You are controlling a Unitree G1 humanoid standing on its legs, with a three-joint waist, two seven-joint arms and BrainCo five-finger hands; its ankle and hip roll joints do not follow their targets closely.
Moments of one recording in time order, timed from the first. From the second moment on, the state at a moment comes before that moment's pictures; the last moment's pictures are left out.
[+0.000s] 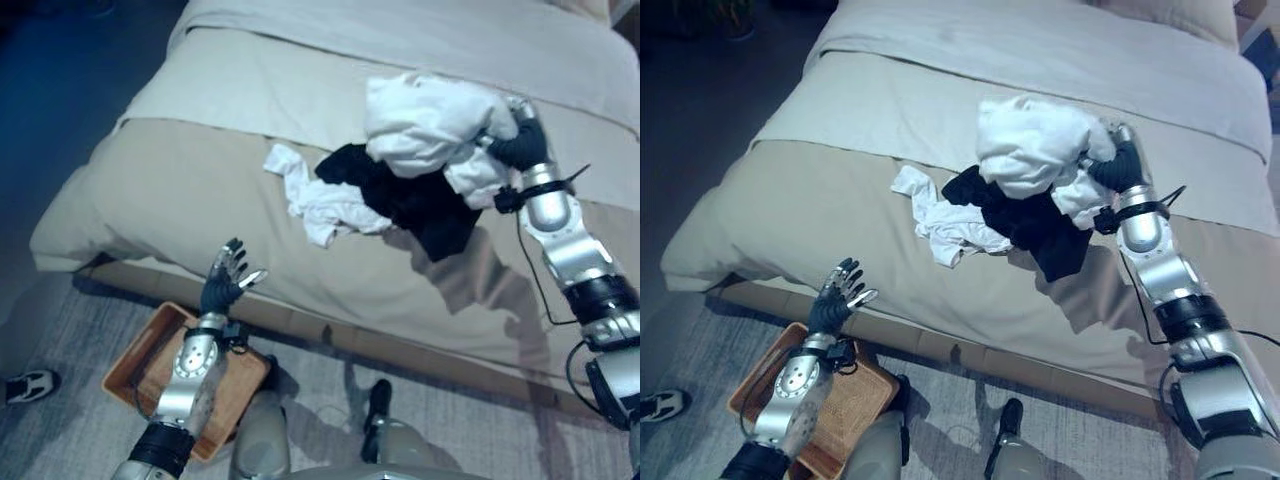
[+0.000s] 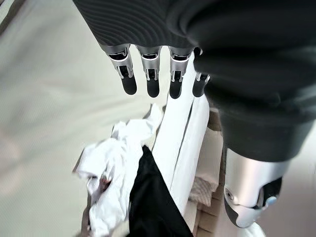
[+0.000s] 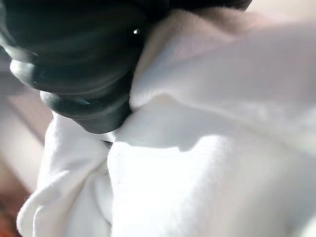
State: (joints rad) left arm -0.05 0.40 -0.26 0.26 -0.53 -0.31 0.11; right arm -0.83 -0.72 0.38 0.67 0.06 -0.17 -0.25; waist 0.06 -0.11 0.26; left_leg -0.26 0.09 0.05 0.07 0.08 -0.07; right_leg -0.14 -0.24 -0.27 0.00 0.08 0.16
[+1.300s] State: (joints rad) left arm -0.18 0.41 -0.33 0.18 -0.57 -0.31 0.20; right arm -1.10 -0.57 0.47 1.18 -0.30 0.00 -0.49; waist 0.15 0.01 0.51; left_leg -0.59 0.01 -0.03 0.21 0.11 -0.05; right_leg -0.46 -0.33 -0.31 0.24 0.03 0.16
